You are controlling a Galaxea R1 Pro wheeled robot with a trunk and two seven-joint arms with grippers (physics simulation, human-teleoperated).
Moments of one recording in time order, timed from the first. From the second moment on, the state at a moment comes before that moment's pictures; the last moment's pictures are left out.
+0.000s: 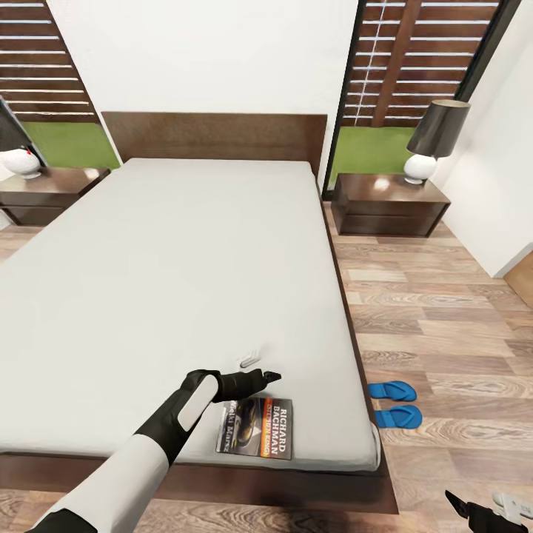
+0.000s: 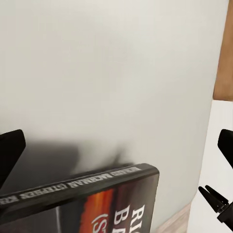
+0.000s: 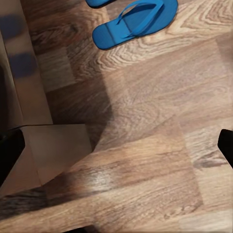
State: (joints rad) left arm -0.73 -0.09 -0.35 -0.73 0.81 0.66 -0.12; right arm -0.47 -0.47 -0.24 0.02 -0.29 -0.25 0.58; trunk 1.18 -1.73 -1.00
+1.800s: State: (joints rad) left arm -0.73 -0.09 -0.35 -0.73 0.81 0.66 -0.12; right arm -0.47 -0.47 -0.24 0.02 -0.29 -0.25 0.58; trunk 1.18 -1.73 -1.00
